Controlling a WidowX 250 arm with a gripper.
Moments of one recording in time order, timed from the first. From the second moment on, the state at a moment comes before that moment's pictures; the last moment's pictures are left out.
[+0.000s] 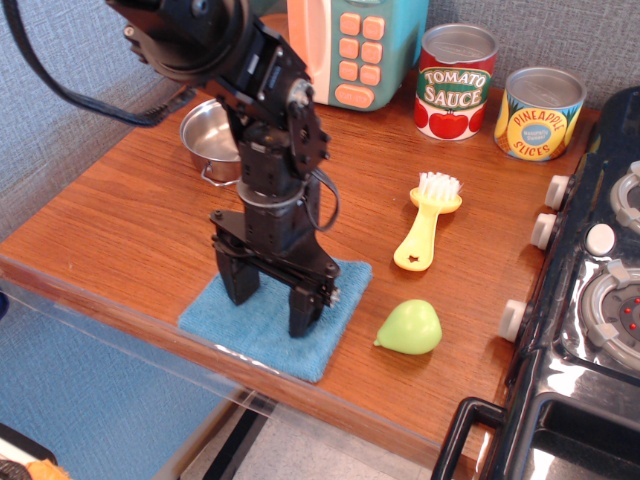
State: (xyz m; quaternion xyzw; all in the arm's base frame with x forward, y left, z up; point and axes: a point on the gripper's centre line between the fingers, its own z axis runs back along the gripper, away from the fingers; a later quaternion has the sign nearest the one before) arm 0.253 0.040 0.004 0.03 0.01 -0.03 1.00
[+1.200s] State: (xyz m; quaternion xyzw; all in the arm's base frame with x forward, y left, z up) arm 0.254 0.187 0.011 0.02 0.03 -0.02 1.00
